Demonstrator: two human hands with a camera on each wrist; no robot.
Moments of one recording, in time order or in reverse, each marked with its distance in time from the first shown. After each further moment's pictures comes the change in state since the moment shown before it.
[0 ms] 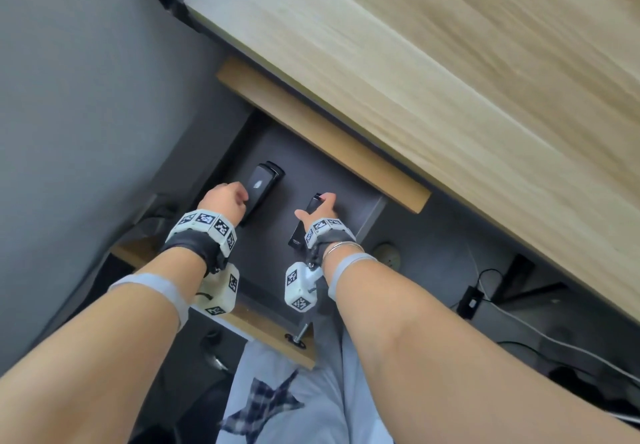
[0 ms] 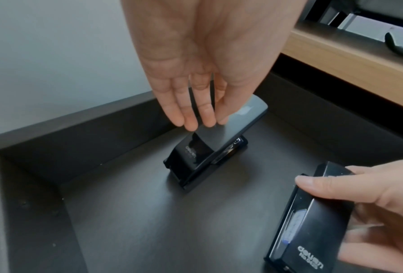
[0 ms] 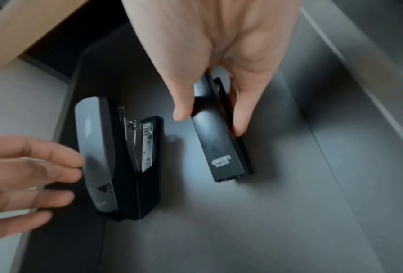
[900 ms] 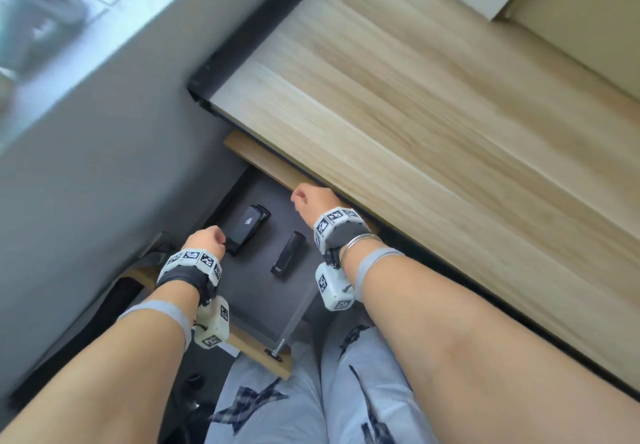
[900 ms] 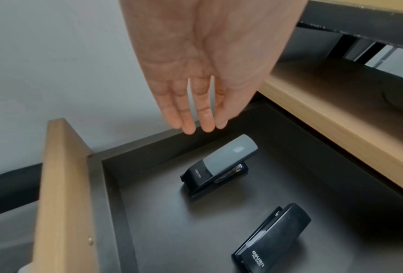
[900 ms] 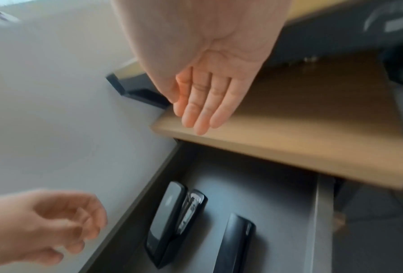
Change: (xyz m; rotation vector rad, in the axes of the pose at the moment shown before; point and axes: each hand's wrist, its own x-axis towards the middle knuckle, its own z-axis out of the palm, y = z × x) left_hand -0.079 0.017 -0.047 -0.037 0.007 -0.155; right_hand -0.107 -0.079 -0.110 -0.545 0.084 -0.612
